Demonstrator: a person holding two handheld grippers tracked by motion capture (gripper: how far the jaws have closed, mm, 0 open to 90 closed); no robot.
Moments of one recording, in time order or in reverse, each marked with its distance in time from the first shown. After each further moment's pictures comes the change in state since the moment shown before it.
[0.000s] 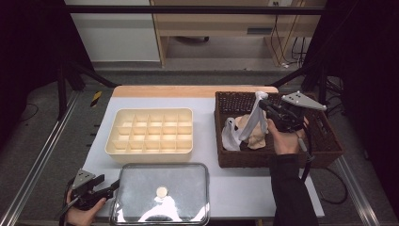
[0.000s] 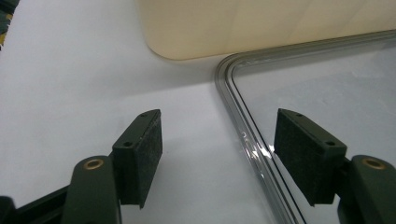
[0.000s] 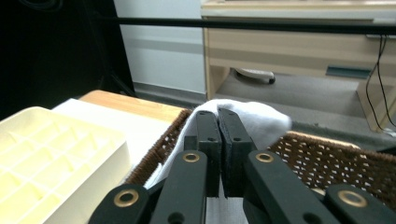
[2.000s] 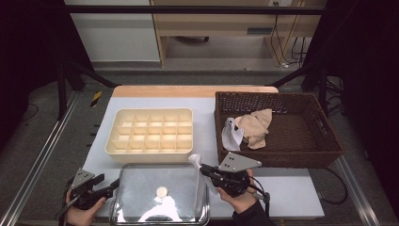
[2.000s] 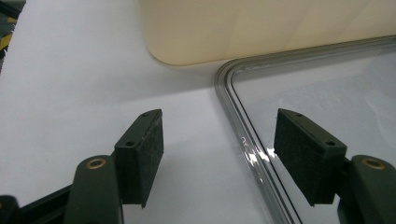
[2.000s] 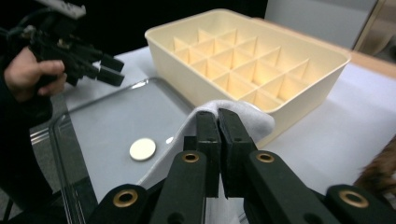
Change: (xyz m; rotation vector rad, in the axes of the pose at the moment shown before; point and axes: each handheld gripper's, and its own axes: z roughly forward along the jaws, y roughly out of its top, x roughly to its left) left arm 0.000 0.002 -0.001 -0.008 -0.002 -0.004; right arm 0.153 -0.102 -0.020 0.192 0.501 -0.197
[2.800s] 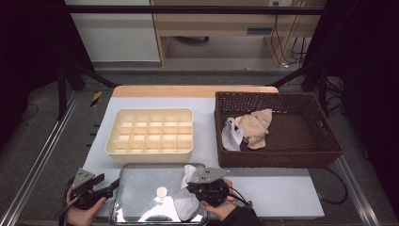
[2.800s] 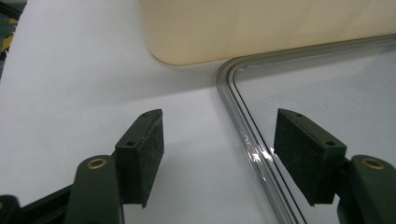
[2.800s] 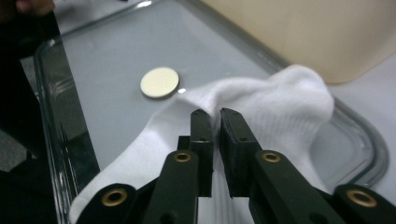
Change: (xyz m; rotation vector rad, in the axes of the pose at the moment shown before) left arm -0.001 0.000 0.001 0.002 0.002 0.002; right arm 0.017 -0.052 0.065 0.203 0.086 0.007
